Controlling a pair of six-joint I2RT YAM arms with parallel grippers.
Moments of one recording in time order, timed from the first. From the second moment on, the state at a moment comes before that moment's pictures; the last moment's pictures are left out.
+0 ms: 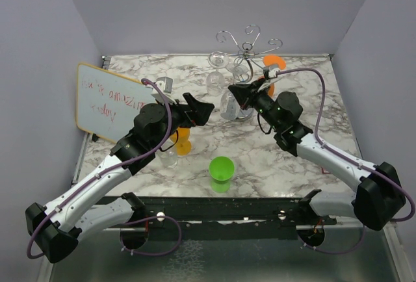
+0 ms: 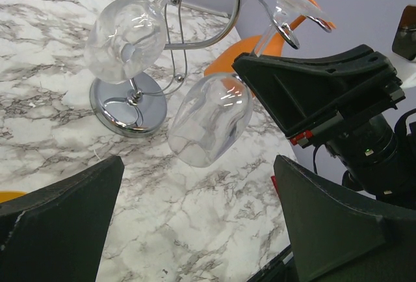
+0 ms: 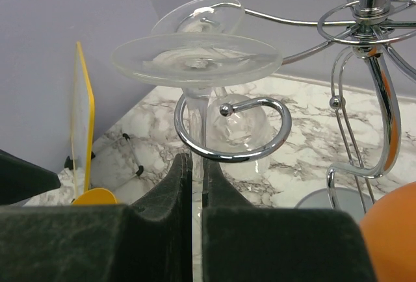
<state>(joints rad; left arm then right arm) -0.74 0.93 0.88 -0.05 -0.15 -0.67 0.63 1.26 0.84 0.55 -0.03 0.28</state>
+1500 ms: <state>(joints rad) -0.73 0.93 0.88 -0.05 -0.15 -0.68 0.62 1.20 0.73 0.60 0.11 0.24</state>
